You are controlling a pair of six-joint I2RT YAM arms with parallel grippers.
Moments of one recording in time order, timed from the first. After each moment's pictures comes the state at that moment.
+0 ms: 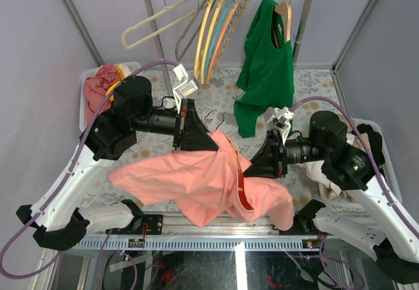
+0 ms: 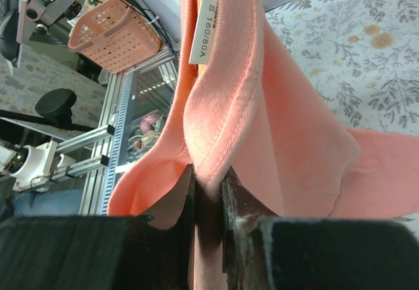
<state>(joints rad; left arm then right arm) -0.71 1.15 1.58 -0.66 0.90 -0.41 0.69 0.82 1.15 -0.59 -0.94 0.27</state>
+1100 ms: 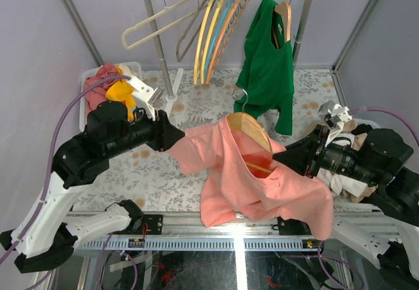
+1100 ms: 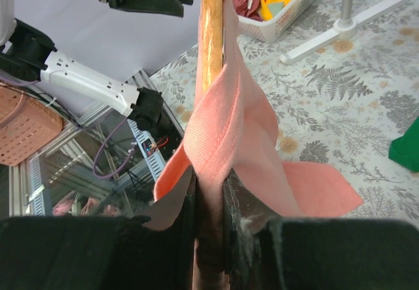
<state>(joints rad) -0.71 0.94 1.49 -0.92 0.13 -0.29 0.69 0.70 1.41 -0.89 -0.42 0.29</state>
